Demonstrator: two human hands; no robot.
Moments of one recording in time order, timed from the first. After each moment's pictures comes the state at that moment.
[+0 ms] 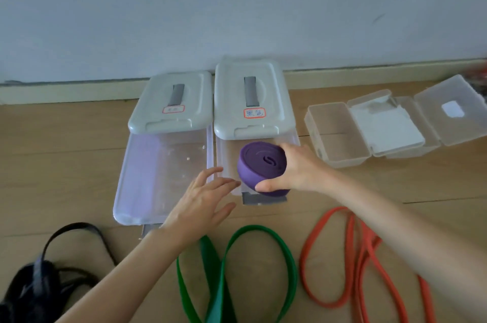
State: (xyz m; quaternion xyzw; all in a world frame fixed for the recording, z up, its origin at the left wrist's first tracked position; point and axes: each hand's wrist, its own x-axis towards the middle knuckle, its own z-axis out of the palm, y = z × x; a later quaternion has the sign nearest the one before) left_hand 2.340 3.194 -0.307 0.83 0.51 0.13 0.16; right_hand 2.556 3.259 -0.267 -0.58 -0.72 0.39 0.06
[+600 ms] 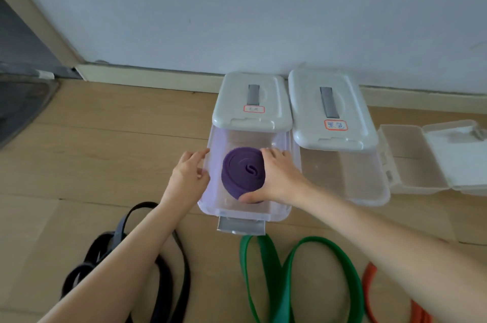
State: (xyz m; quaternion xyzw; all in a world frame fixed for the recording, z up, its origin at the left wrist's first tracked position) left_hand 2.196 3.195 -0.300 0.54 0.75 0.26 0.28; right_hand 2.380 3.252 -0.289 -0.52 -0.80 0.29 -0.03
